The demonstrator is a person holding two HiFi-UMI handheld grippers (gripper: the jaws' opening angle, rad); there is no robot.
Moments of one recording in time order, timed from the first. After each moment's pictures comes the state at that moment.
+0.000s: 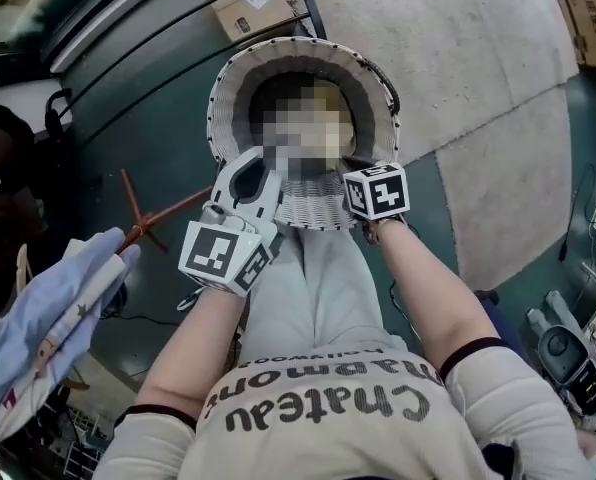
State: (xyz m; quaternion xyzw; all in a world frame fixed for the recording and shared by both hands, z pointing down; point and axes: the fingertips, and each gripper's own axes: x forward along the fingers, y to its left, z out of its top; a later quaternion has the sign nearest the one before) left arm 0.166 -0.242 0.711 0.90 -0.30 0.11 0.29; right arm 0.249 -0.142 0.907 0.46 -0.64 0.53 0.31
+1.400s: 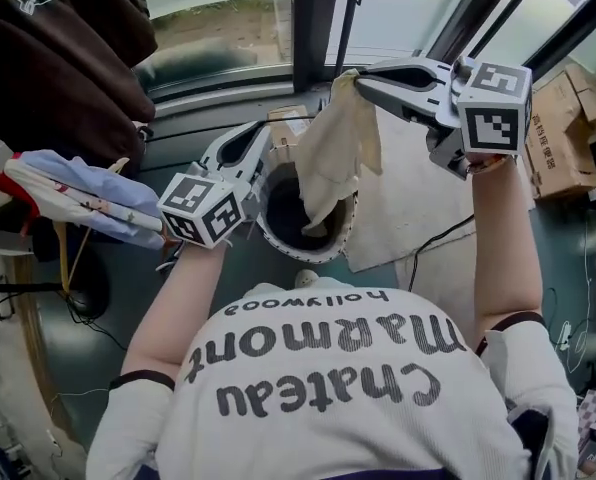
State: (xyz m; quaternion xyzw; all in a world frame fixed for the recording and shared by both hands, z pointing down) left arm 0.121 -0.192 0.342 0.92 -0.37 -0.03 0.12; right arm 0.225 -0.179 0.218 0.17 -0.97 0.08 0.16
